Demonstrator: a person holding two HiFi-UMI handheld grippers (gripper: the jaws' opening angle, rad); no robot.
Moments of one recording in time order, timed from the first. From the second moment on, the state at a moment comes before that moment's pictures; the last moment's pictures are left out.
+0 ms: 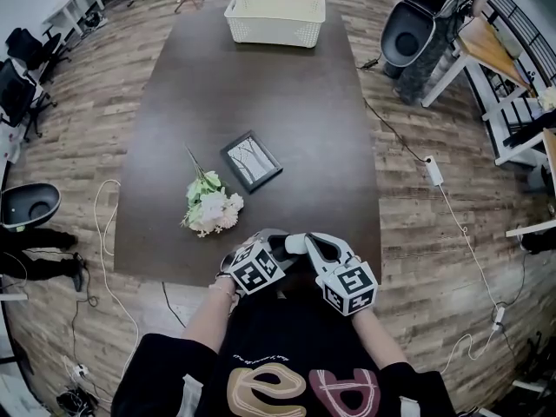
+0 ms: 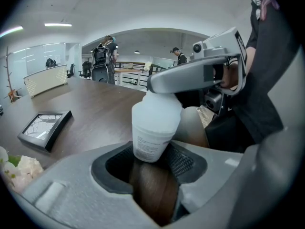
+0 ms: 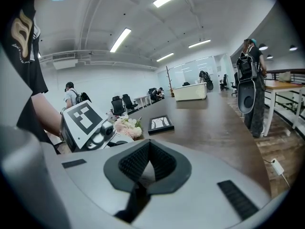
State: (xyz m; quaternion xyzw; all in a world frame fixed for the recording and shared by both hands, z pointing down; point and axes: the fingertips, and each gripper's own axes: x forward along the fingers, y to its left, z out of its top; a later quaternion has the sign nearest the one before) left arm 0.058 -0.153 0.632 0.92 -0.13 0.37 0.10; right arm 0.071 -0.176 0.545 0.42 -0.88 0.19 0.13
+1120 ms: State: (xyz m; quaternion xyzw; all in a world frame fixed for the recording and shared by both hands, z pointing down) left arm 0.054 -0.151 0.634 0.92 -0.11 0.37 0.11; right arm 0.031 -0.161 0.548 0.42 -0.88 0.10 0.19
